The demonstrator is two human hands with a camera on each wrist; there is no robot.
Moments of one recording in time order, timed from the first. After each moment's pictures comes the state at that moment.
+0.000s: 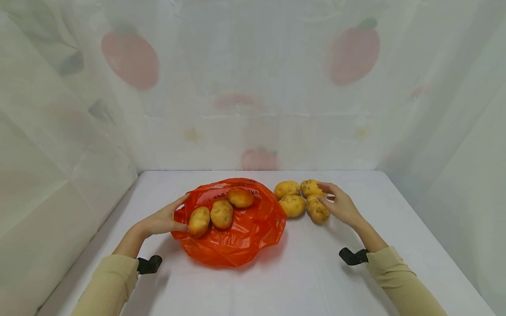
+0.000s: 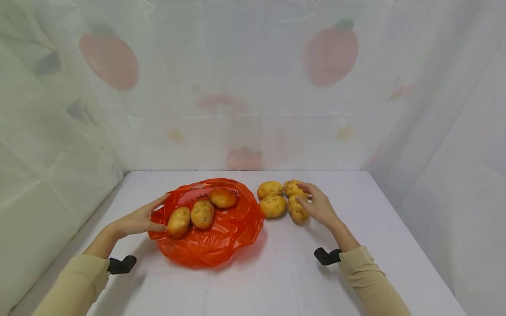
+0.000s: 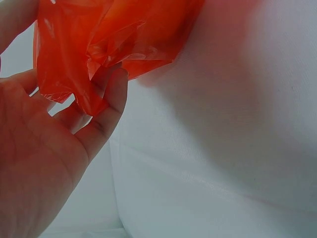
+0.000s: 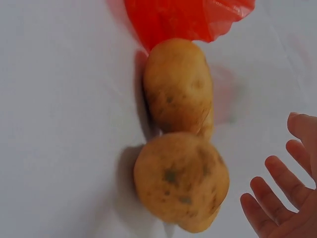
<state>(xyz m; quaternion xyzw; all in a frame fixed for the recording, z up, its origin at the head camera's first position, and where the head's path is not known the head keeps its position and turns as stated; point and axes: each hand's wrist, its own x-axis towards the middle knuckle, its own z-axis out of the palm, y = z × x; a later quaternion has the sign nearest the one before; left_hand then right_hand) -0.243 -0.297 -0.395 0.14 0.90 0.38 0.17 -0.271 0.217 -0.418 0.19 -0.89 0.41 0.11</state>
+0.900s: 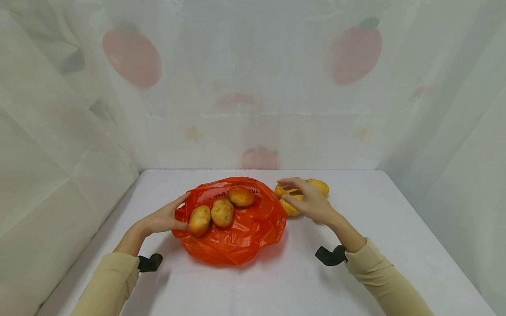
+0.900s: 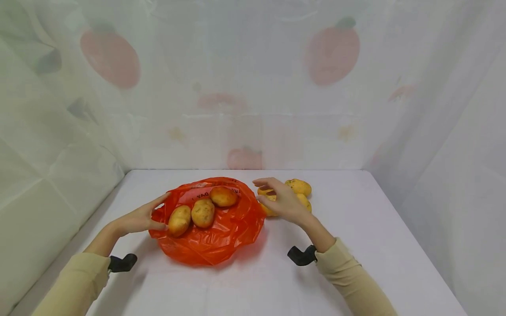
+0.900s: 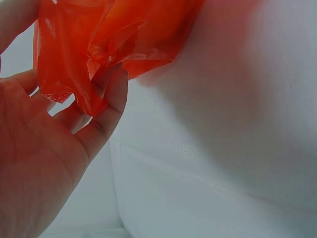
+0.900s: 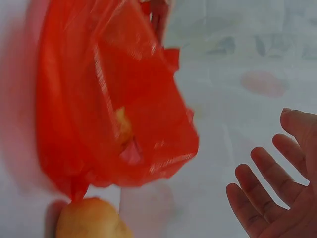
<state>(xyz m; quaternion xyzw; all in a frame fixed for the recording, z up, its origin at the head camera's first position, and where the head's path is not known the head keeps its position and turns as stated) -0.243 -0.295 -0.392 0.12 0.90 0.38 0.18 -0.220 0.123 -0.332 0.32 -0.83 0.45 0.06</state>
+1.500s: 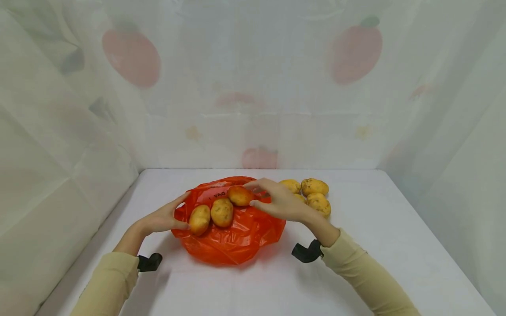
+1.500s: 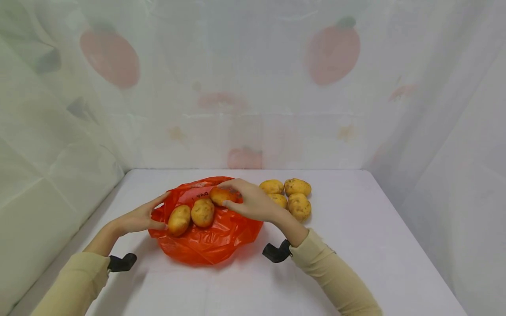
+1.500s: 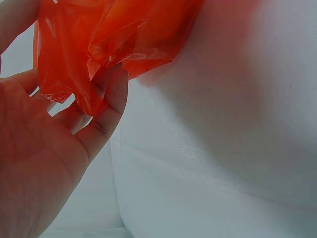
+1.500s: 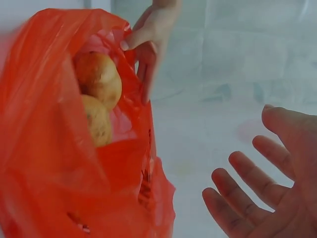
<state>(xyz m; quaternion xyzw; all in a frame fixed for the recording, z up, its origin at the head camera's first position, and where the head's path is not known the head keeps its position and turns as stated) -0.242 -0.296 -0.392 0.13 0.90 0.37 0.18 -0.238 0.069 -0.335 0.42 -0.82 0.39 0.01</state>
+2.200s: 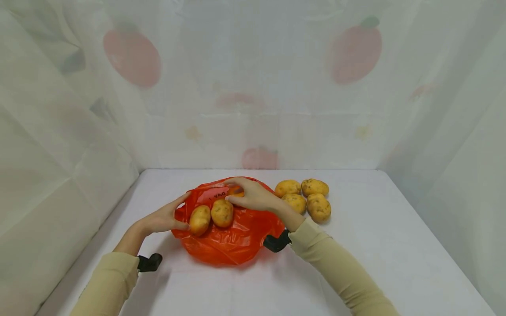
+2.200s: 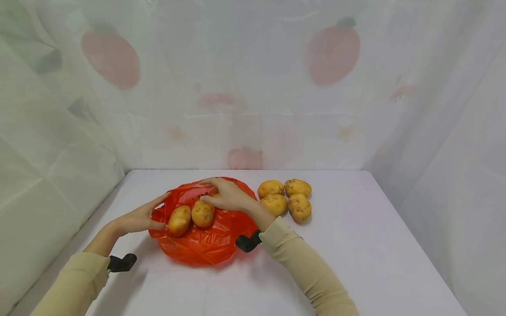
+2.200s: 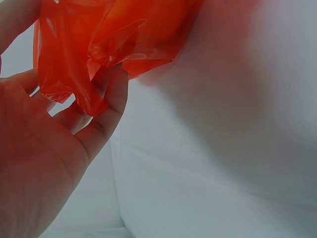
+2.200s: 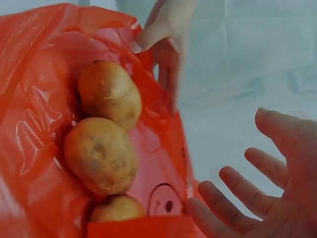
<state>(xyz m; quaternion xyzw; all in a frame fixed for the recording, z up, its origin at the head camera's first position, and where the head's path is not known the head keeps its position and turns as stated) -0.242 -0.295 -0.392 0.13 0.90 0.37 0.18 -0.271 0.010 -0.347 0.37 -0.84 0.38 -0.08</state>
